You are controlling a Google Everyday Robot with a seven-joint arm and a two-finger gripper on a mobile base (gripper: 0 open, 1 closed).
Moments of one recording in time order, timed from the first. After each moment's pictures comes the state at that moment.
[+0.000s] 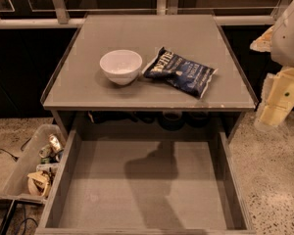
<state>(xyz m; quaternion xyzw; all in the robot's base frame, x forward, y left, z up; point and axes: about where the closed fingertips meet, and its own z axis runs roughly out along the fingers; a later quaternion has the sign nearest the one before) 0.438 -0.217 0.976 -0.60 0.78 -0.03 0.16</state>
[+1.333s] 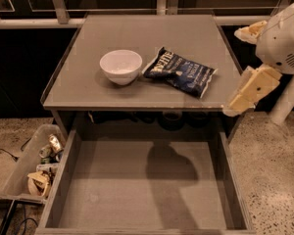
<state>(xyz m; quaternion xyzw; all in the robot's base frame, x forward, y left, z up) 0.483 -0.182 0.975 -0.58 0.74 0.02 0.33</state>
